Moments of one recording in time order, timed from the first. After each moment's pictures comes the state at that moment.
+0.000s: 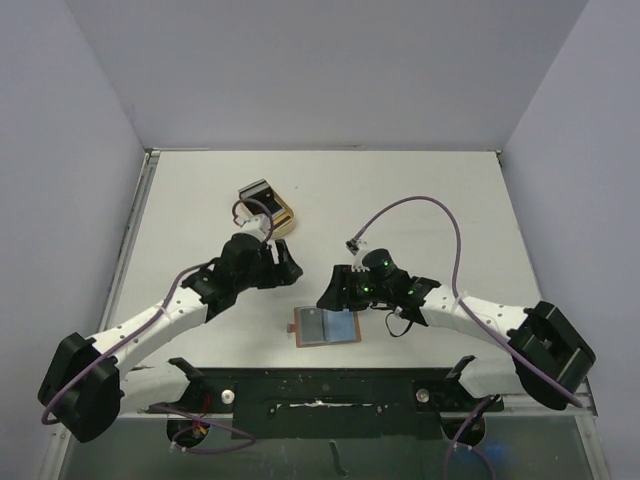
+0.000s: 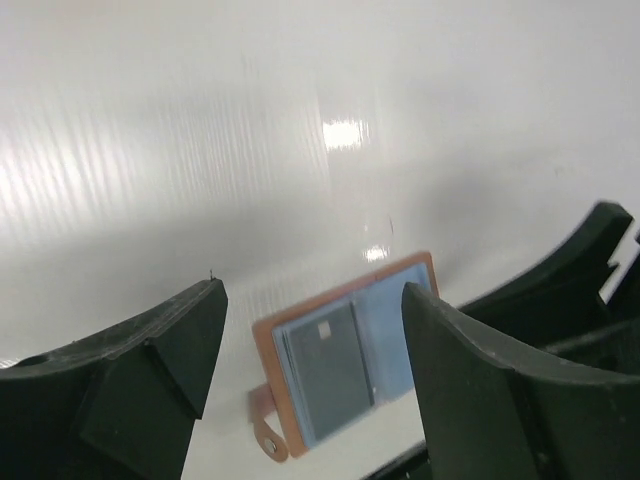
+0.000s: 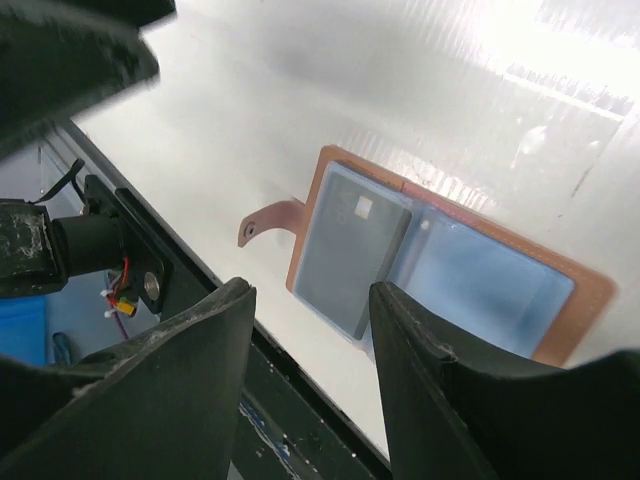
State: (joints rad) left arm -0.65 1.14 0.60 -0.09 0.01 -0.74; right arm 0.78 1.34 0.61 0.05 -0.31 0.75
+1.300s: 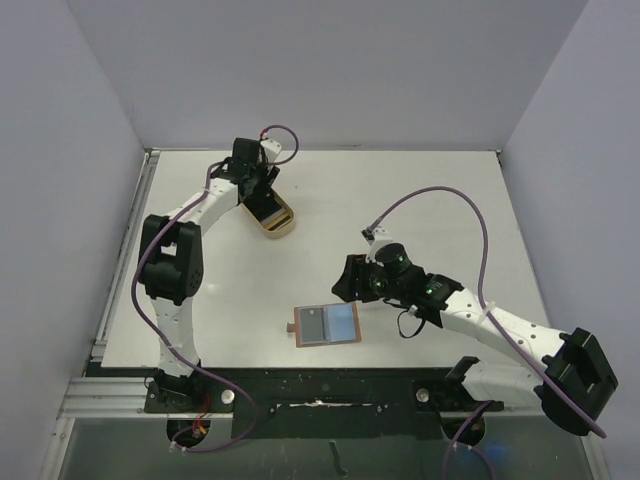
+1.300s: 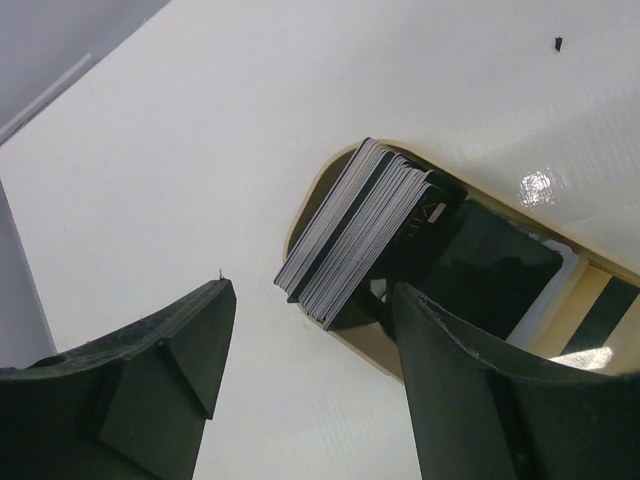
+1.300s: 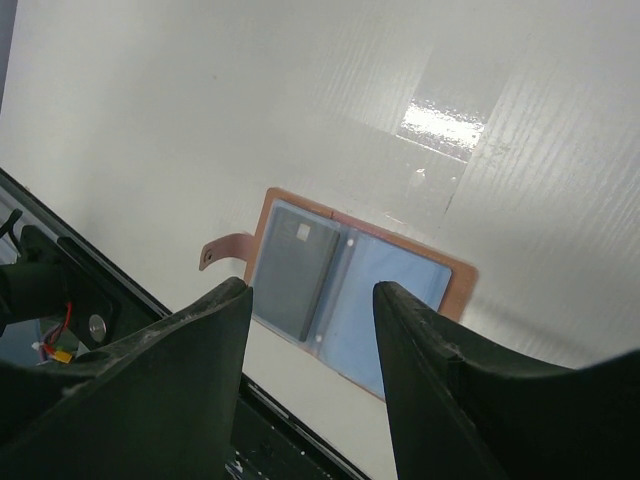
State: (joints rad) left arm -0.30 2.05 1.63 -0.30 -0.21 0.33; right arm 0.77 1.12 0.68 -0.19 -0.09 0.61
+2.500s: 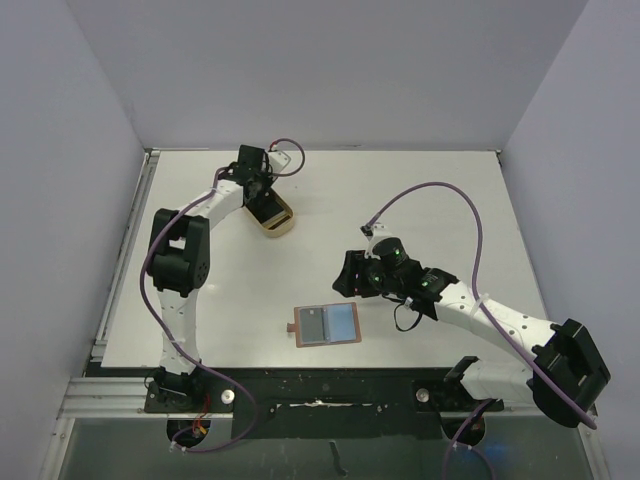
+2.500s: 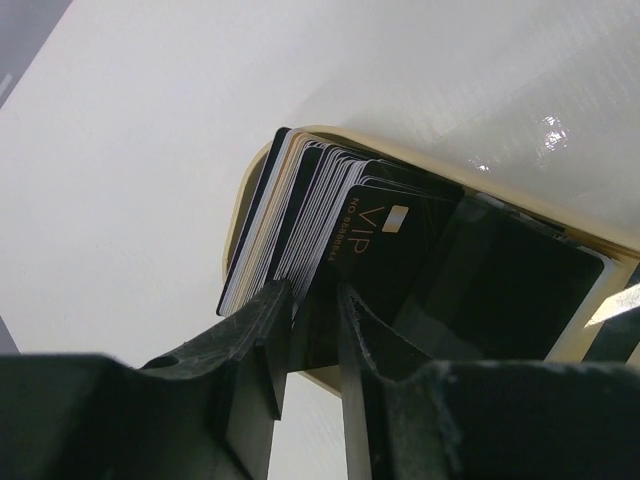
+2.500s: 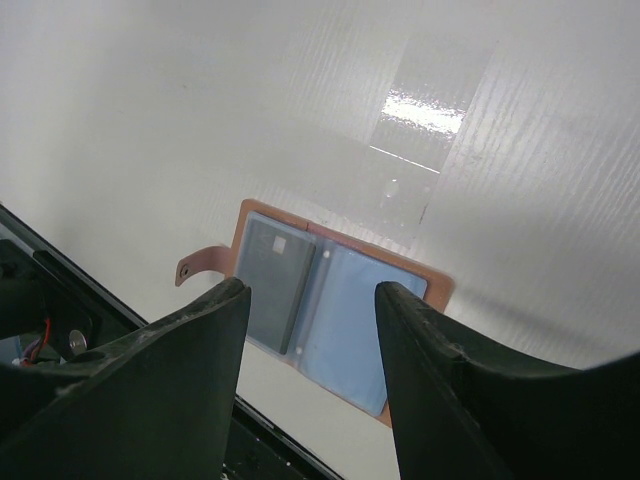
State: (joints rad) left arm -0.29 2.16 1.67 -0.31 -0.15 0.45; right arm 0.73 1.19 0.72 -0.20 -0.09 0.59
